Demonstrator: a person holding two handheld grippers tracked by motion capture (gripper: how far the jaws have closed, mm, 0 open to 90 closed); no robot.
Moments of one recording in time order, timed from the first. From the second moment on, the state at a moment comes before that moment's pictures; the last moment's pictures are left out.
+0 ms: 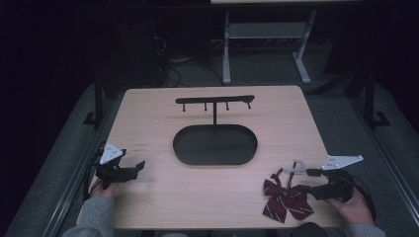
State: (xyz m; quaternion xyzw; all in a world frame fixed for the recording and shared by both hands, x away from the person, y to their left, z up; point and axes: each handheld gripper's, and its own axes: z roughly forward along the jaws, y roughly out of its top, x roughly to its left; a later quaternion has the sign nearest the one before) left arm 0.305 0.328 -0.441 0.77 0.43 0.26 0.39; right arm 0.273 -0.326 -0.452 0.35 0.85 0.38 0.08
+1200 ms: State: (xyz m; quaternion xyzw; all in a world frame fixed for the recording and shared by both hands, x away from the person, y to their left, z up) left arm 0.303 0.326 -0.440 0.77 0.42 0.26 0.40; right arm 0.305 -0.292 -0.422 0.30 0.88 0.36 0.08
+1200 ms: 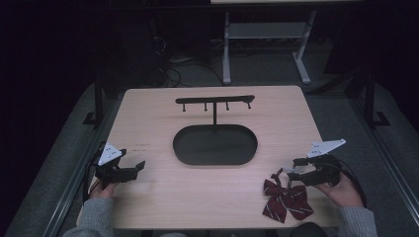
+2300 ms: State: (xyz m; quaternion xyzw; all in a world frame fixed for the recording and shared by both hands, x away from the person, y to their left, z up) left arm 0.304 0.325 -0.441 0.78 0.42 0.25 0.40; right arm 0.341 -0.280 -0.454 0.31 0.91 0.28 0.05
